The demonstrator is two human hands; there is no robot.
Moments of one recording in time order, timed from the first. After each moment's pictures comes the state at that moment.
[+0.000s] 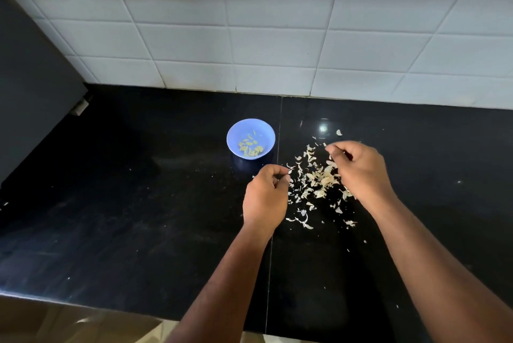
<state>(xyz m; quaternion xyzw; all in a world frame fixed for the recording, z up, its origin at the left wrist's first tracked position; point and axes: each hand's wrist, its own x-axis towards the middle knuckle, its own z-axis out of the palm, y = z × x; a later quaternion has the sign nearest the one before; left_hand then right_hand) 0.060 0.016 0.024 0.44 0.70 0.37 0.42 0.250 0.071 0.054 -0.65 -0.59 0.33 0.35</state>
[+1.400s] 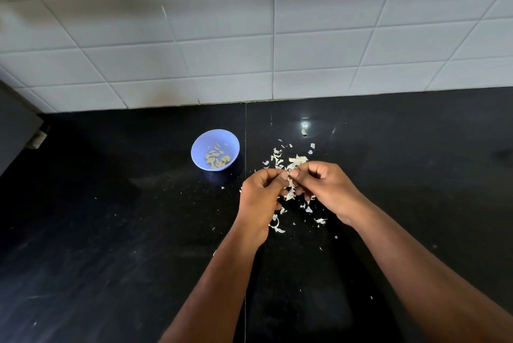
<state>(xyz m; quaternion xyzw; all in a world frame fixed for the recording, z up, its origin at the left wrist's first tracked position) 0.109 0.032 0.030 0.36 0.60 0.43 0.58 0.271 0.051 0.040 -0.55 -0.52 0.55 0.35</state>
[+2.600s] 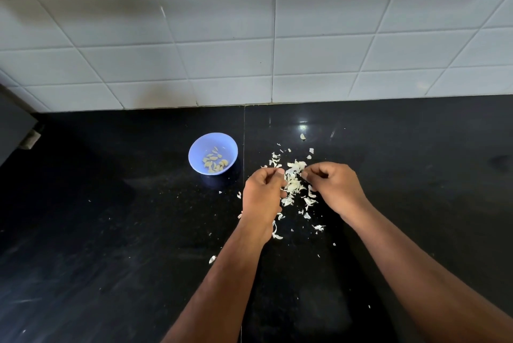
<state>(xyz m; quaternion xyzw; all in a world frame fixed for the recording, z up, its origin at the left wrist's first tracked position) 0.121 0.048 0.031 0.32 0.64 0.41 0.57 0.287 0.069 0.025 -0.67 -0.56 0.38 0.32</state>
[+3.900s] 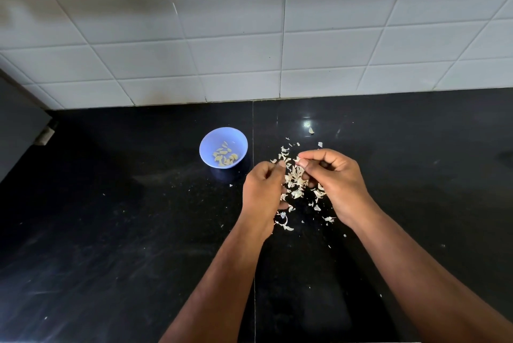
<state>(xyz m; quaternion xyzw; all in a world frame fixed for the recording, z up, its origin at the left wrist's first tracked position) 0.101 0.037 0.046 0.34 0.64 0.41 0.55 0.251 0.043 0.052 -0.52 -0.45 0.52 0.50</state>
